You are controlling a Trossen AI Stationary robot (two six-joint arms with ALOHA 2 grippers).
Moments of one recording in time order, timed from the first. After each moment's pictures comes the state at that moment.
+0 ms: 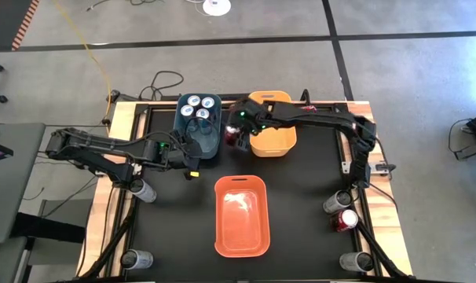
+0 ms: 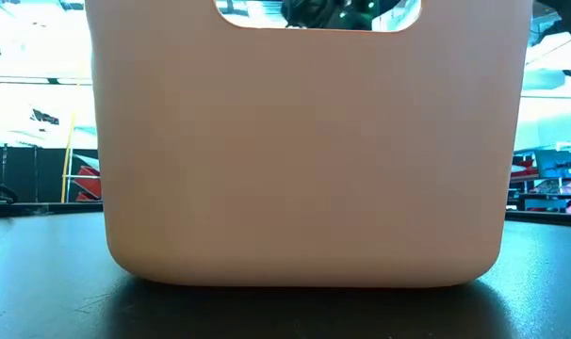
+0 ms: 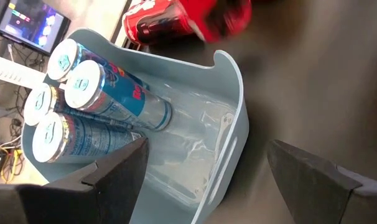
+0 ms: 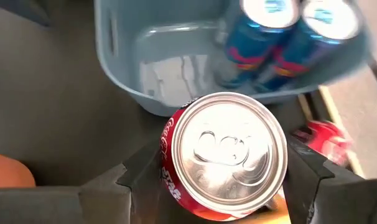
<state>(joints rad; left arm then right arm) -0.06 1.23 0.96 -0.75 -0.66 -0.14 -0.29 1.88 1.68 -0.63 0.05 -0.13</state>
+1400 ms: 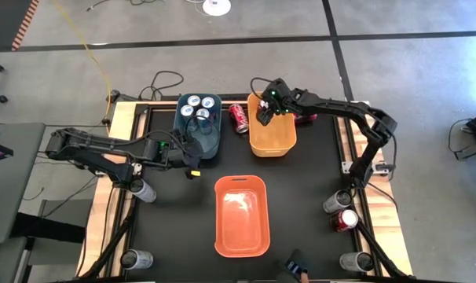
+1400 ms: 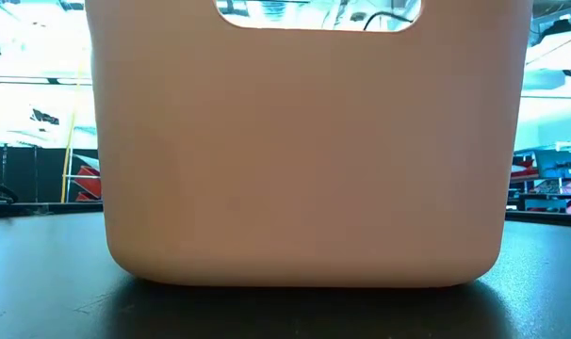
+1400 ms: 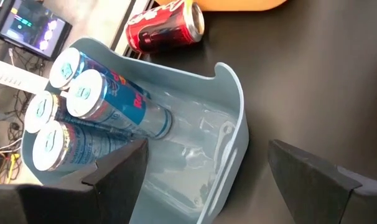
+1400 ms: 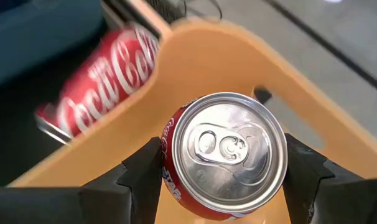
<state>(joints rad) -0.05 1.23 0.96 -0.71 -0.66 -0.12 -0.64 1.74 1.22 -0.27 0.13 0.00</state>
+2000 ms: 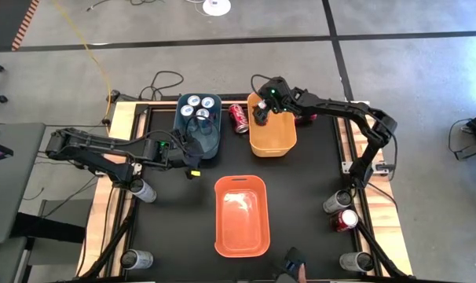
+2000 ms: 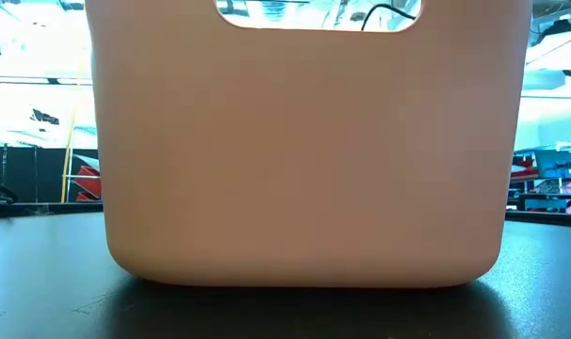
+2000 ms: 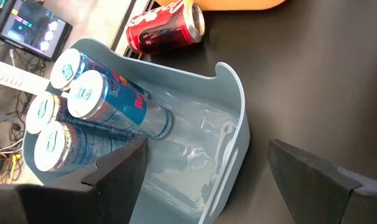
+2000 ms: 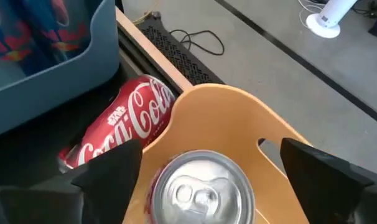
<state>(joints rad) -0.05 1.23 0.96 -0.71 -0.66 -0.11 -0.62 1.73 1.23 -0.16 0.13 -0.02</state>
